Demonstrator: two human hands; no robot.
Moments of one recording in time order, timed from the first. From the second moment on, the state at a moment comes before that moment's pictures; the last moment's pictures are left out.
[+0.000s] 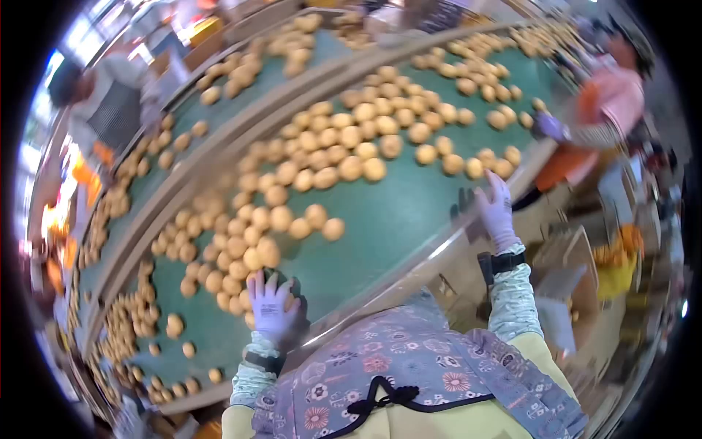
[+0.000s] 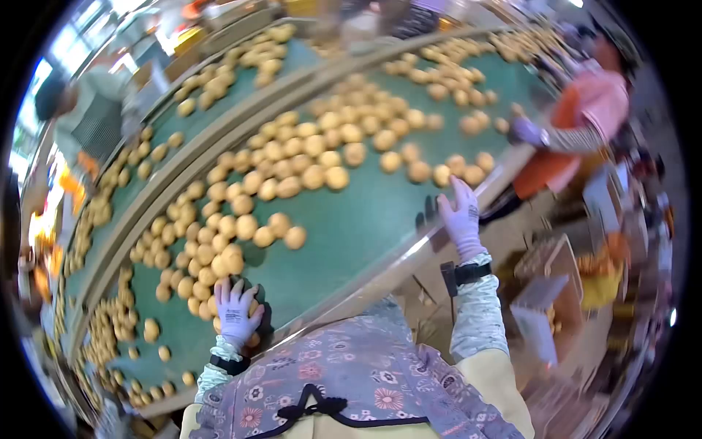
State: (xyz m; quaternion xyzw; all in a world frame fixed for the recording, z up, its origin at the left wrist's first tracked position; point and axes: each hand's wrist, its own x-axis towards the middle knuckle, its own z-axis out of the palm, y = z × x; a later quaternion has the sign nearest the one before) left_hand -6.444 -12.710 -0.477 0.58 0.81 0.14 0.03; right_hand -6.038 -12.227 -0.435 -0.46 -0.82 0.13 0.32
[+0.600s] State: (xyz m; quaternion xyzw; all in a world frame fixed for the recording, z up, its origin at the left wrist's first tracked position) left_hand -6.461 -12.850 -0.496 0.46 0.82 0.30 0.14; right_hand -6.412 -12.602 -0.514 -0.08 -0.85 0.52 0.07
